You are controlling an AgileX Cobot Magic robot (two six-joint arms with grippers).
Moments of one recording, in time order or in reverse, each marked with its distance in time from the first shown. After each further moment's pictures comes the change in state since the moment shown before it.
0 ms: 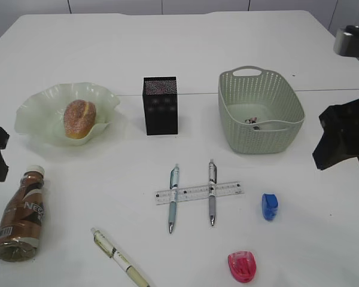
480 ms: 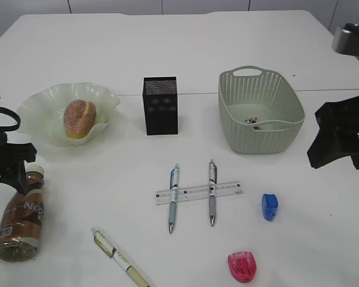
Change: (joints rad) left arm -0.002 0.219 0.000 -0.008 -0.120 -0.132; right arm 0.000 -0.004 0.004 0.046 -0.010 0.000
